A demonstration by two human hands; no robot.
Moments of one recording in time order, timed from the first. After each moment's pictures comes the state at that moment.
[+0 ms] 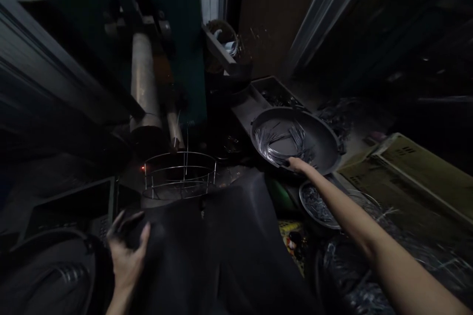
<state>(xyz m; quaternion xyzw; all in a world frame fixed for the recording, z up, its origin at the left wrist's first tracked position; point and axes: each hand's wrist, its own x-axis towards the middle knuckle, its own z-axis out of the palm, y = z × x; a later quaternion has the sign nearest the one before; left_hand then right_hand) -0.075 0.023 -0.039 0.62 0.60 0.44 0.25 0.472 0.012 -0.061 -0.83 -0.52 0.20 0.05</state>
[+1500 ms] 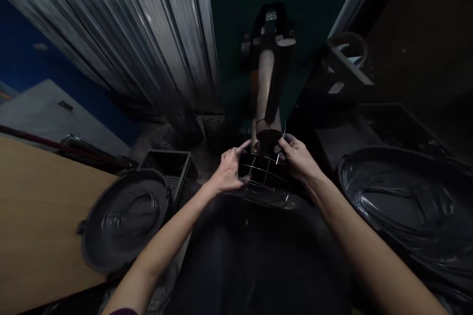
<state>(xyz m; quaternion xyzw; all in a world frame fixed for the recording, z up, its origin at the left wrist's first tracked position) -0.021 0.127 0.032 0.82 0.39 0.34 0.23 0.197 0.147 0.055 -0.49 -0.40 0.55 0.53</state>
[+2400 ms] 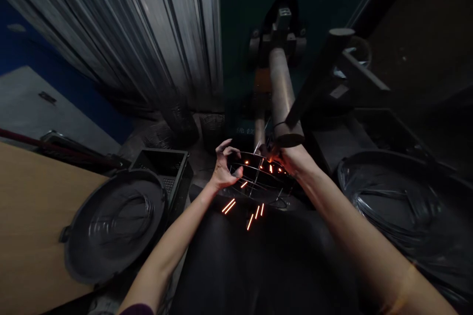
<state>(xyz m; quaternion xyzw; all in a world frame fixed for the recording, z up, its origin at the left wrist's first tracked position) -0.022 0.154 -0.022 0.71 0.30 0.56 0.31 0.164 0.167 0.044 -0.50 -0.38 0.54 0.56</state>
